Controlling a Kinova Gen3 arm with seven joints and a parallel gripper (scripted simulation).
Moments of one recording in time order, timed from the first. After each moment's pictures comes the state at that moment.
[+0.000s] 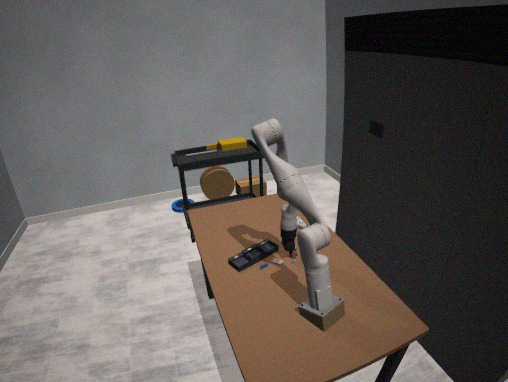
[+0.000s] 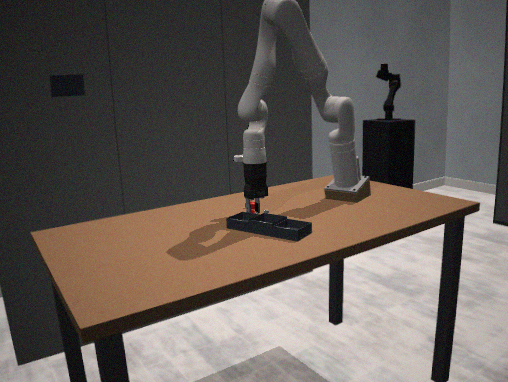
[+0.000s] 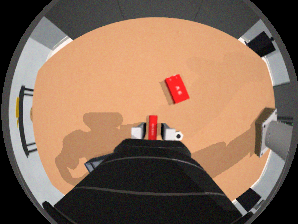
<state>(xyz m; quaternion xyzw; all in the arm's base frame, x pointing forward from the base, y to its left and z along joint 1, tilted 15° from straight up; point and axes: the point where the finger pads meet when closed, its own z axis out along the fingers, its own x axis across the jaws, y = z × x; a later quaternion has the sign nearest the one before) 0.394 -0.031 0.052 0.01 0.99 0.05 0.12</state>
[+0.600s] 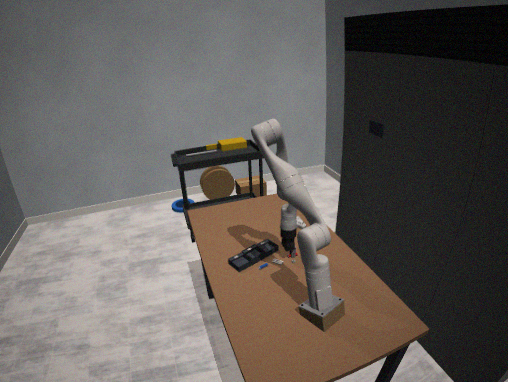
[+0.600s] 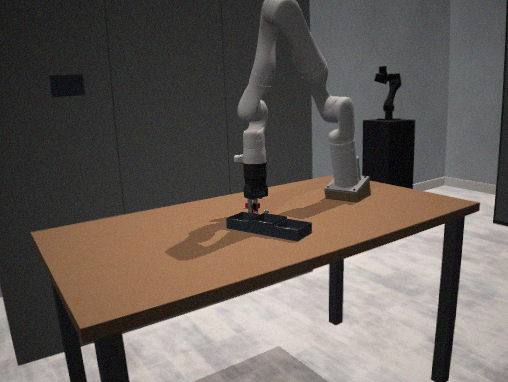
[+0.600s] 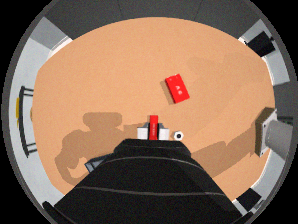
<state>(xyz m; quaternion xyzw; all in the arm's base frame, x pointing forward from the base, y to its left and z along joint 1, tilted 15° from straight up) 0.394 -0.031 0.052 0.01 0.99 0.05 0.12</state>
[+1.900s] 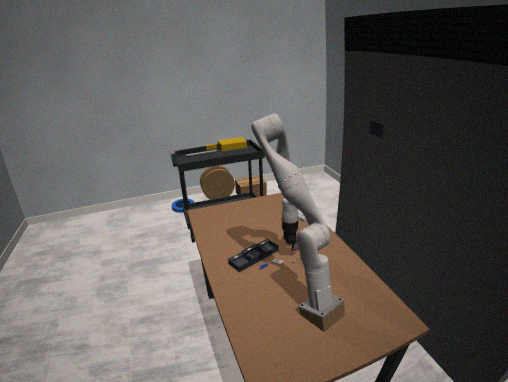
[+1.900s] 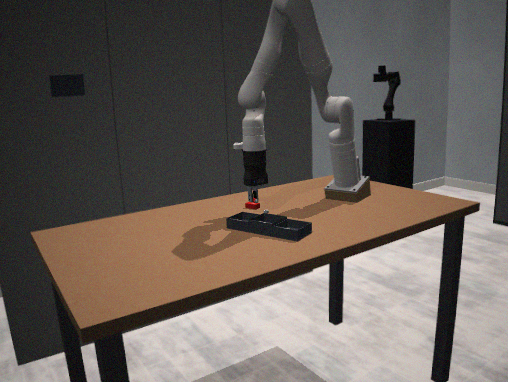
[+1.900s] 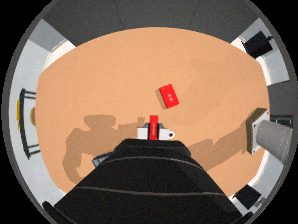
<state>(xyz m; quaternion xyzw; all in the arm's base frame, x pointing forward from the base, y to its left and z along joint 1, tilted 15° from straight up) 0.378 -0.042 0.089 0.01 0.99 0.05 0.11</state>
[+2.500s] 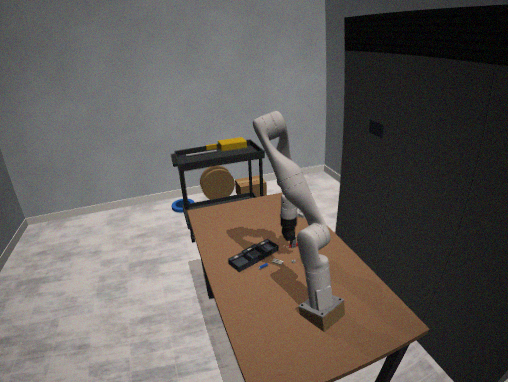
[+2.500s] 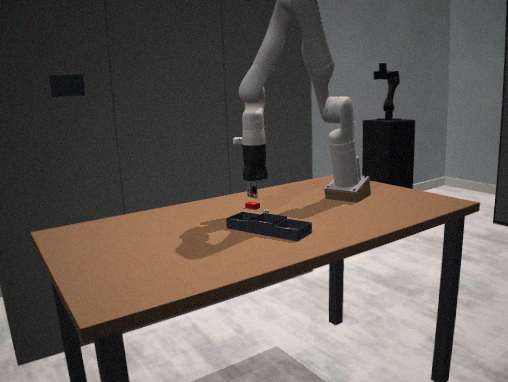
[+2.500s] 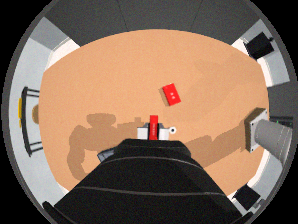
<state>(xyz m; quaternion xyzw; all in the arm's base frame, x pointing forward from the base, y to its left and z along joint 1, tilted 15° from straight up) 0.380 -0.037 0.110 0.01 0.99 0.05 0.12</state>
